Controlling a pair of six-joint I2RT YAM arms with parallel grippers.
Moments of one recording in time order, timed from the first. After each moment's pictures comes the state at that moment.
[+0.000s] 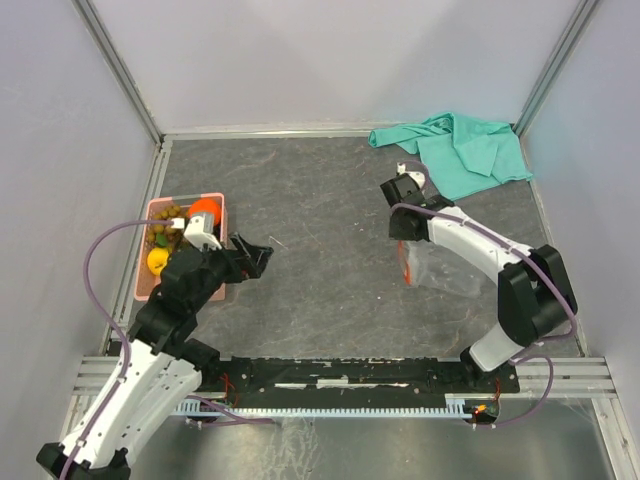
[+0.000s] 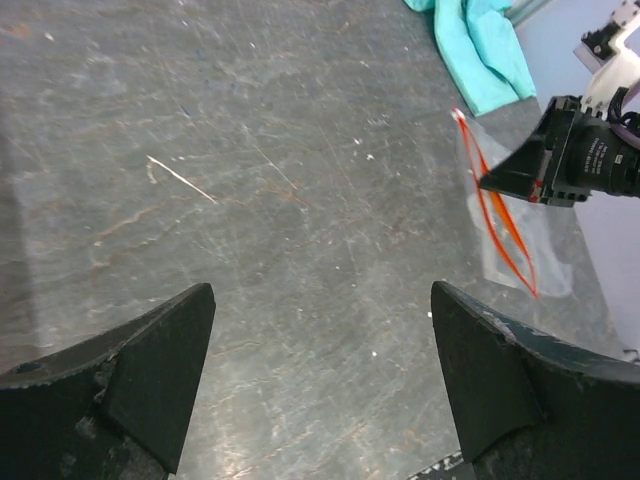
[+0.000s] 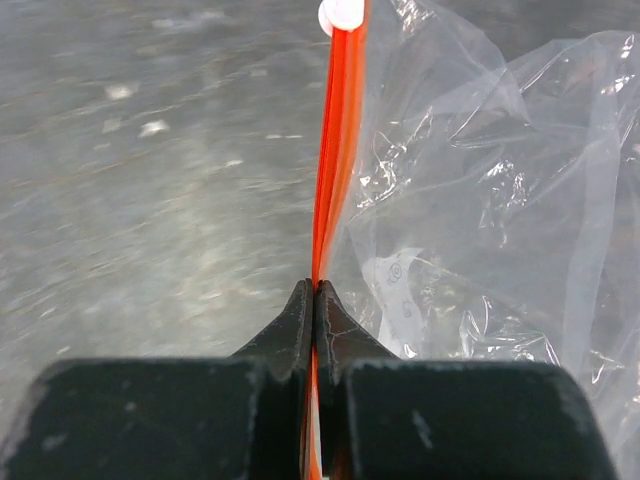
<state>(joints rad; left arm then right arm) -0.44 0.48 0.60 -0.41 -0.03 -0.57 0.48 1.61 1.15 -0.61 0.37 0.50</state>
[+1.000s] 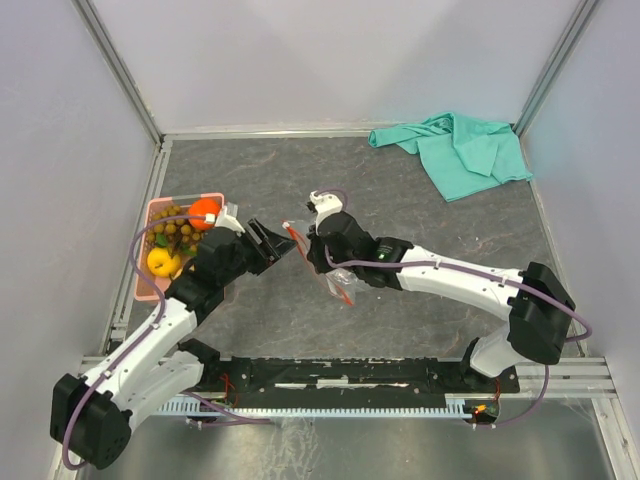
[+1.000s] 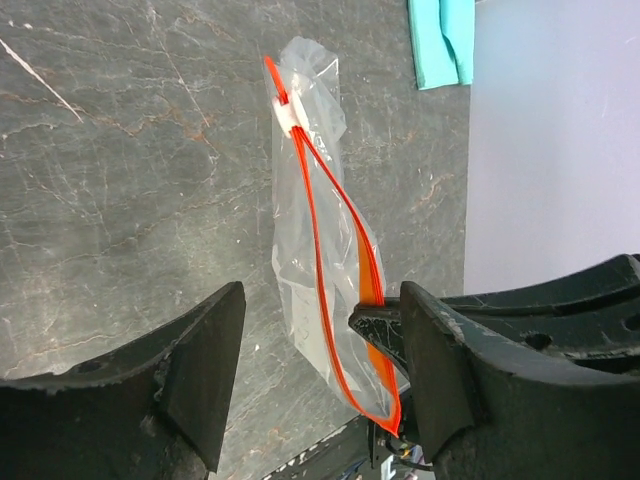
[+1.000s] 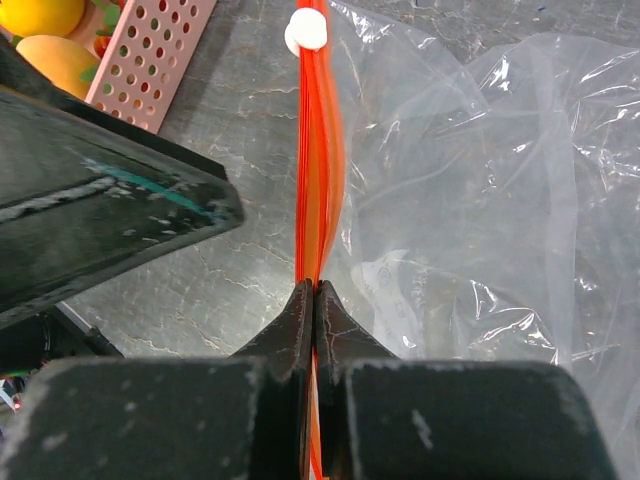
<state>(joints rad) -0.45 0.84 0.55 -0.12 0.14 -0.99 1.02 1.53 1.14 -0.23 0.21 0.49</state>
